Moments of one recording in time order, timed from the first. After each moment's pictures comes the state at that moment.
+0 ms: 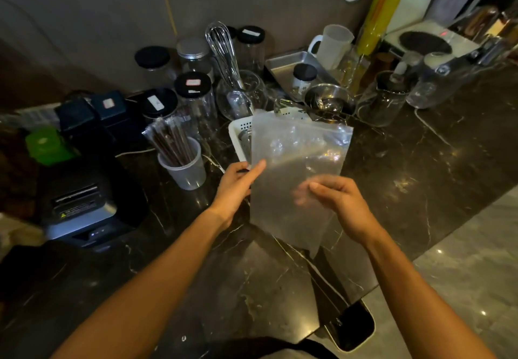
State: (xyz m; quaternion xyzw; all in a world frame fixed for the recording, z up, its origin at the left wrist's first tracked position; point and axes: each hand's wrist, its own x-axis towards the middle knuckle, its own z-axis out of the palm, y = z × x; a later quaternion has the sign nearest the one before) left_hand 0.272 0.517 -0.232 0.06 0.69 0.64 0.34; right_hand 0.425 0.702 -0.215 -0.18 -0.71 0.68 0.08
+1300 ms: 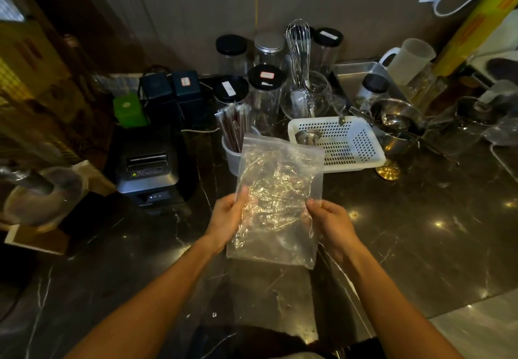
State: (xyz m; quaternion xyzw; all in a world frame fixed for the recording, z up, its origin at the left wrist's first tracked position) left_hand 0.280 0.388 -0.286 0.03 0.76 0.60 0.23; right_hand 0.372 0.617 -0.280 -0.33 -0.60 0.73 -0.04
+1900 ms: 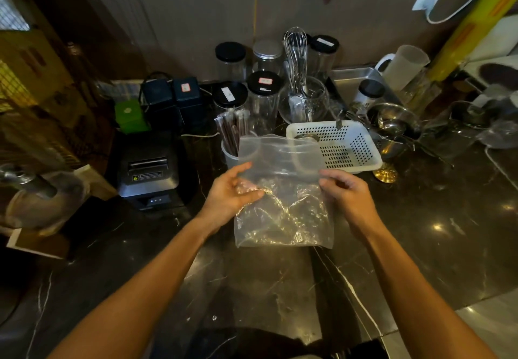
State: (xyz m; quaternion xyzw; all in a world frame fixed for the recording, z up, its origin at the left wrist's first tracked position) left_hand 0.251 0.392 -0.246 0.10 0.72 0.65 0.22; right_hand 0.349 0.648 -0.223 -0.23 -0.71 0.67 0.07
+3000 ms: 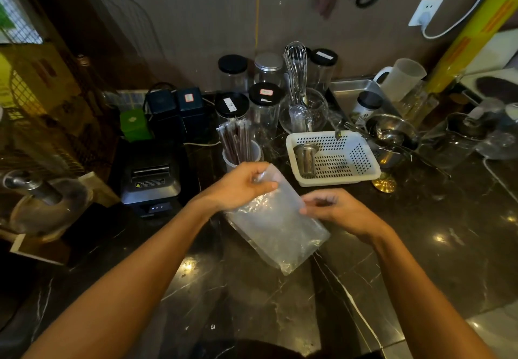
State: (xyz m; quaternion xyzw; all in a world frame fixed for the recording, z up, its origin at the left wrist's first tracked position) left_hand 0.224 0.410 -0.188 0.29 0.78 0.48 0.27; right_hand 0.346 0.653 -0.202 -0.07 -0.77 0.61 -0.18
